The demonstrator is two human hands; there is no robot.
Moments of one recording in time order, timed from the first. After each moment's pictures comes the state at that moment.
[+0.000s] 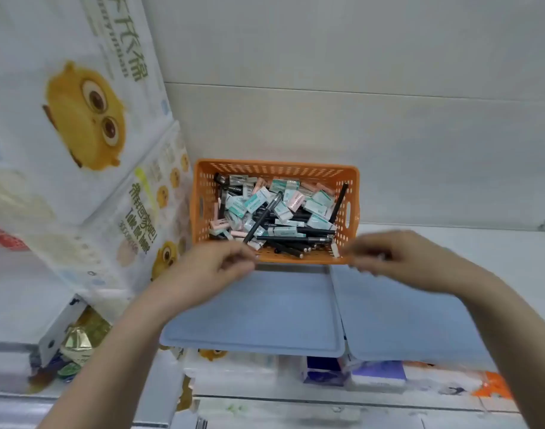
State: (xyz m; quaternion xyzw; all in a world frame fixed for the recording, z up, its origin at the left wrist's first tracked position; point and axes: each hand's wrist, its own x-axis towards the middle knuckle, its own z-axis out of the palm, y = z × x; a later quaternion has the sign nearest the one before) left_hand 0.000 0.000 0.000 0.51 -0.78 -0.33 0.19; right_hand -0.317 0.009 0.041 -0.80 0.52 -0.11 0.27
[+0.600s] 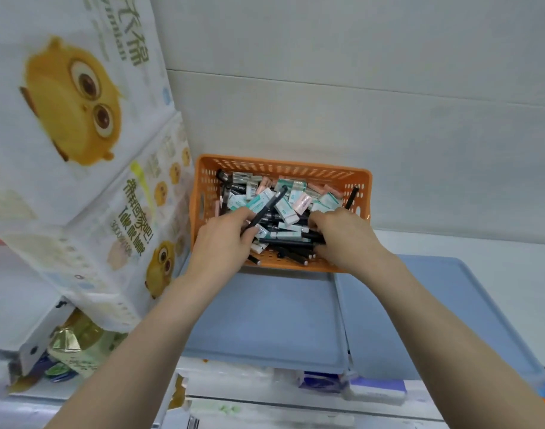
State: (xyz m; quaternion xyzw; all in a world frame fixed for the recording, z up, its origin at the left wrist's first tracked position) left_hand -0.032 -0.056 -0.020 0.61 -0.72 -0.09 0.33; right_hand -0.245 -0.077 -0.003 -0.80 0.60 -0.03 -0.07
